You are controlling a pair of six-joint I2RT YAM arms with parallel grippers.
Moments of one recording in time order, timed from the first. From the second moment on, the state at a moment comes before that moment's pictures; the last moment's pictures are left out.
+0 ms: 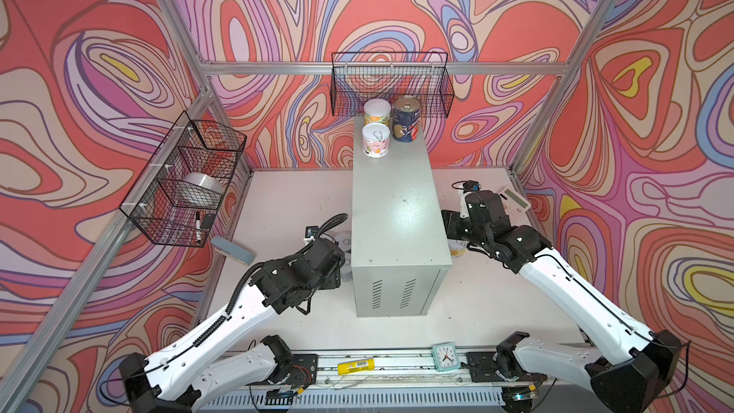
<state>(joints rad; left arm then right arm) -0.79 0.97 1.02 -1.10 -0.41 -0.76 0.47 1.16 1.13 -0.64 0.10 0.51</state>
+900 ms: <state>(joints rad) -0.80 1.42 2.04 -1.47 -0.45 -0.42 0.37 1.09 1.34 -0.78 0.13 0.43</state>
